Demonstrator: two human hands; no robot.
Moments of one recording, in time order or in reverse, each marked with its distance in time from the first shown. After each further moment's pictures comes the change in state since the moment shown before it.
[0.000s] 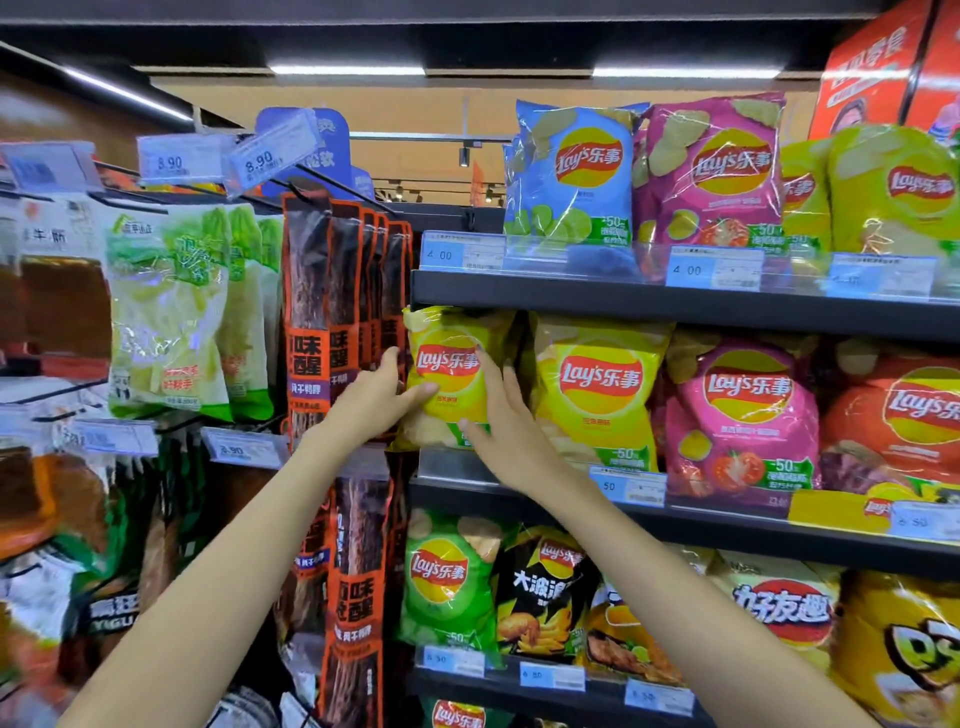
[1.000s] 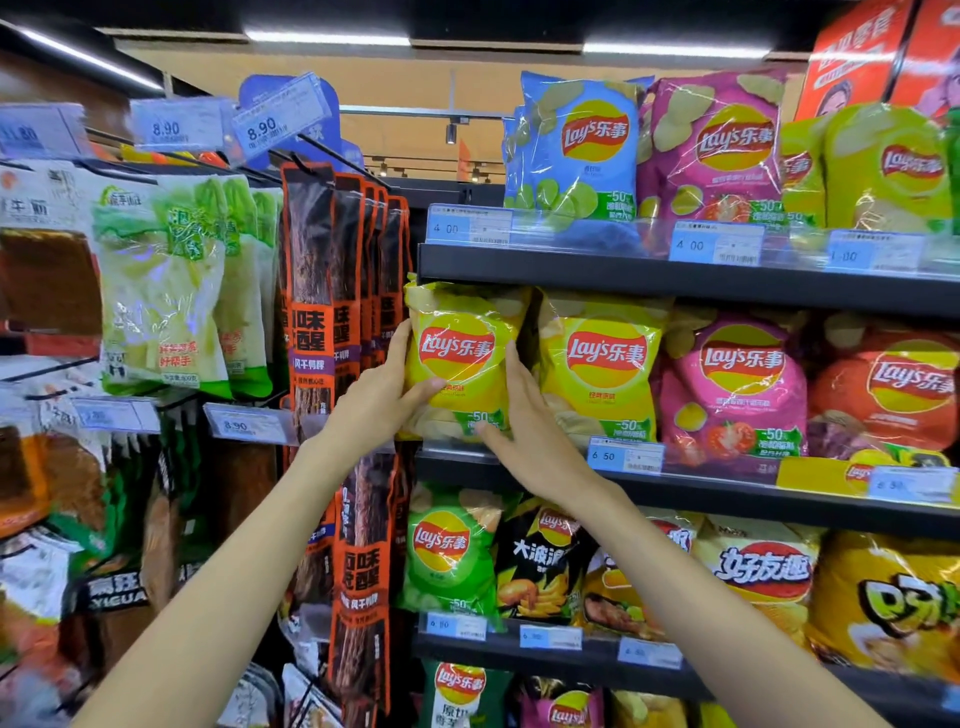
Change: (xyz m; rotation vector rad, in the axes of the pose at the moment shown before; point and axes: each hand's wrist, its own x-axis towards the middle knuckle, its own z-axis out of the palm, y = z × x) left_hand -0.042 0.001 0.007 -0.144 0.049 0.211; right_hand -0.037 -0.001 -0.001 0.038 0.021 -0.037
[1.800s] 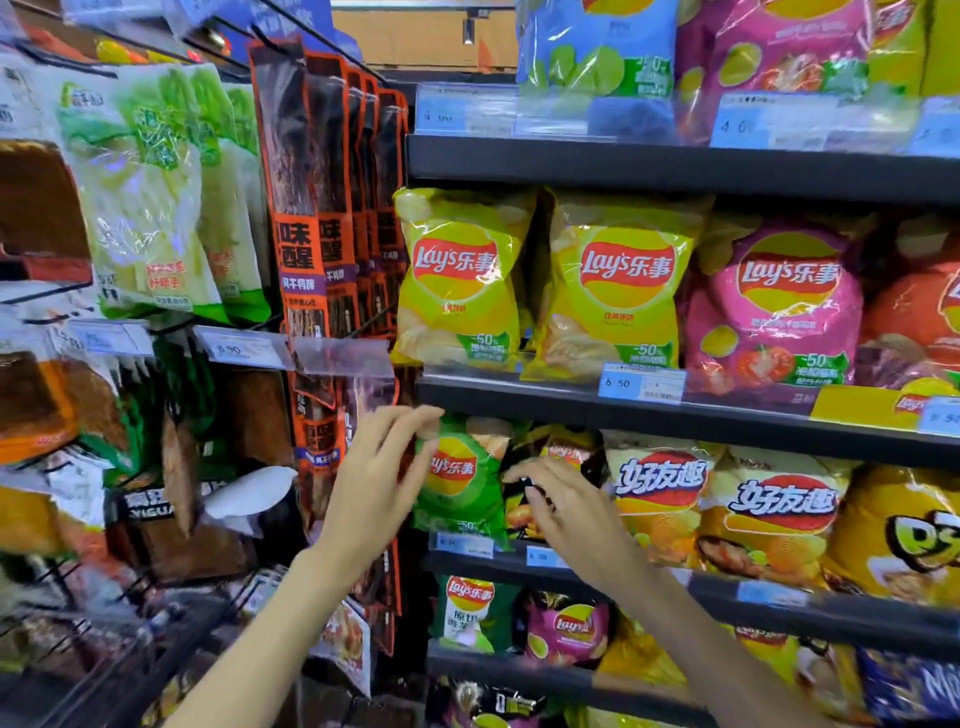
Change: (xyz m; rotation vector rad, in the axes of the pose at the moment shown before) left_hand -0.132 -0.014 0.080 0.084 0.371 0.310; right_hand -0.111 0.095 0.057 -0.140 -0.012 -0.163
